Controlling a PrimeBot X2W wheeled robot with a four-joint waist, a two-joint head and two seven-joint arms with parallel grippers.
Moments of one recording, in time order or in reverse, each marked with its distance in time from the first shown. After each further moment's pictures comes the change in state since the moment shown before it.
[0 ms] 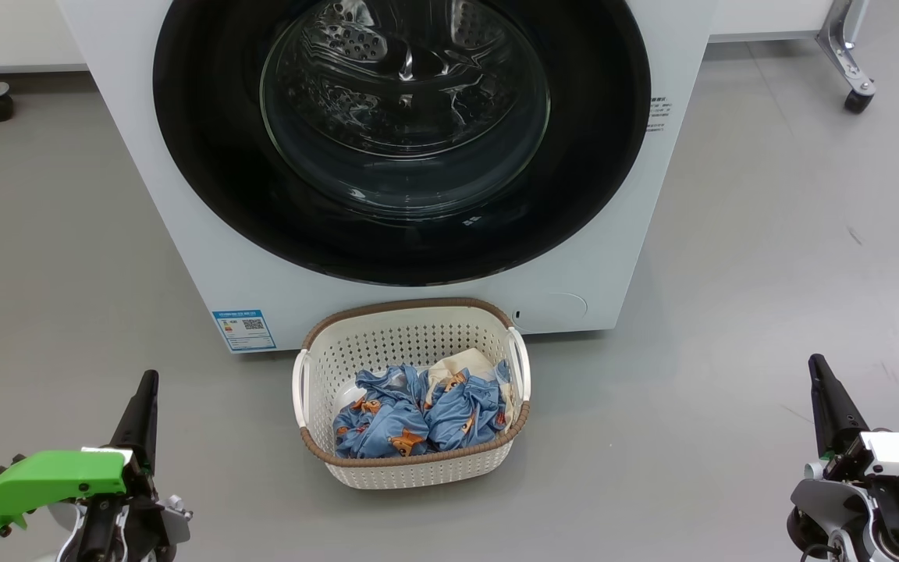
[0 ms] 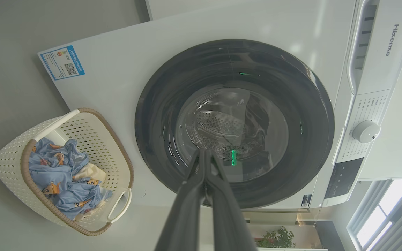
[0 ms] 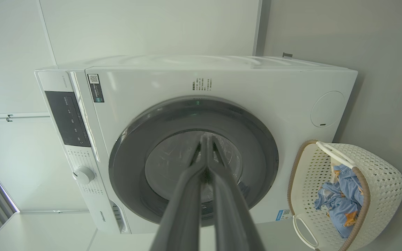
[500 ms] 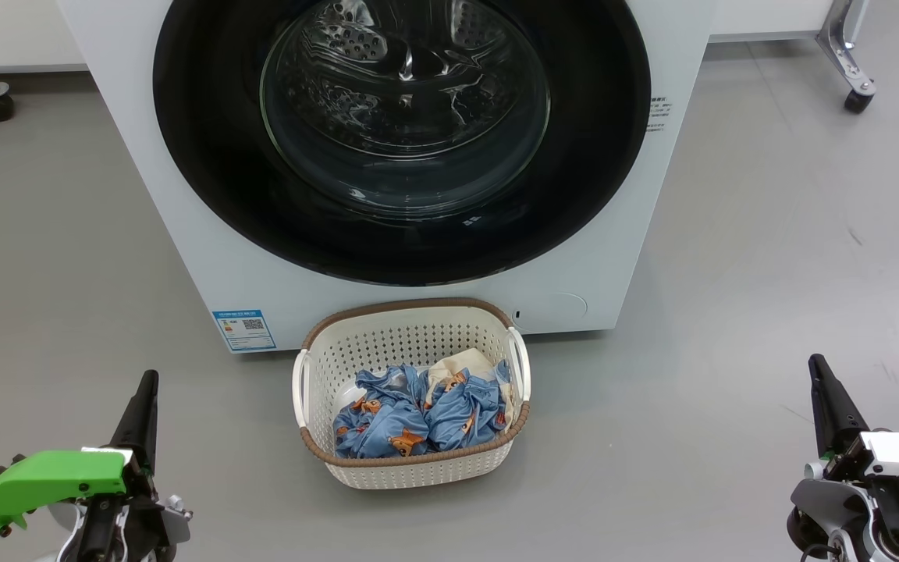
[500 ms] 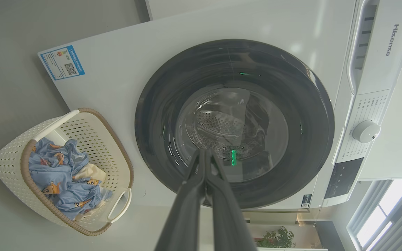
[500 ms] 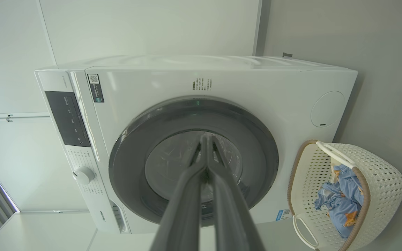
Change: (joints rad) left arm 0.000 0.000 0.000 0.000 0.000 0.000 0.000; right arm 0.000 0.000 0.000 0.000 0.000 0.000 0.000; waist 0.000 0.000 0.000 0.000
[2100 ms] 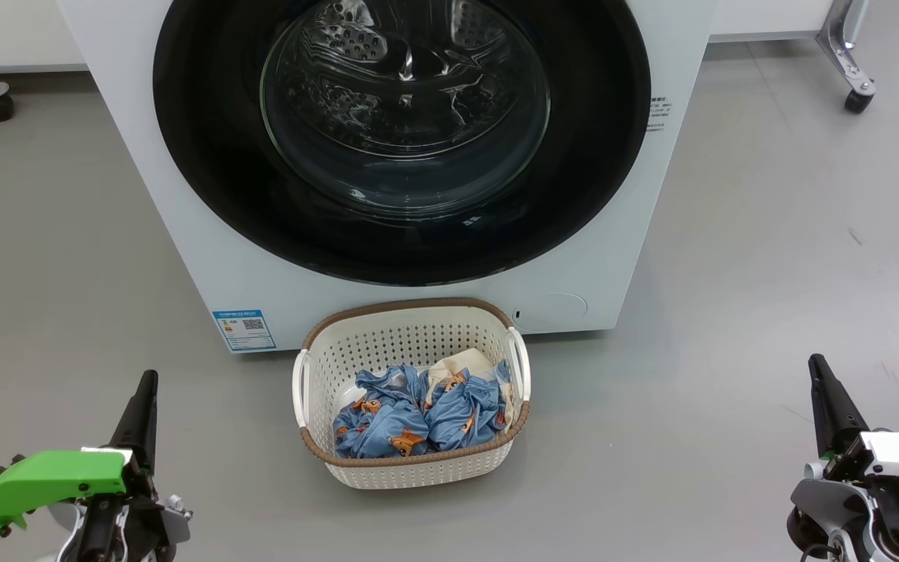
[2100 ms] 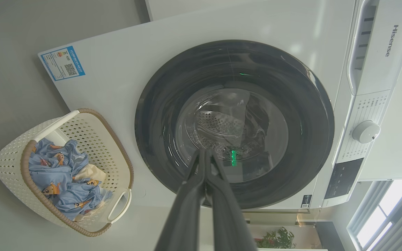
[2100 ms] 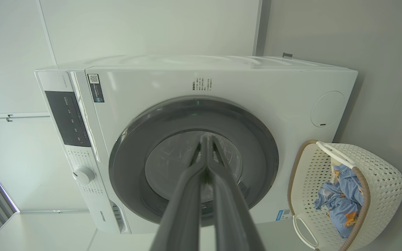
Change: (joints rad) left arm 0.000 0.000 0.000 0.000 0.000 0.000 -0.003; right arm 0.000 0.000 0.000 0.000 0.000 0.000 0.000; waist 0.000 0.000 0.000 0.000
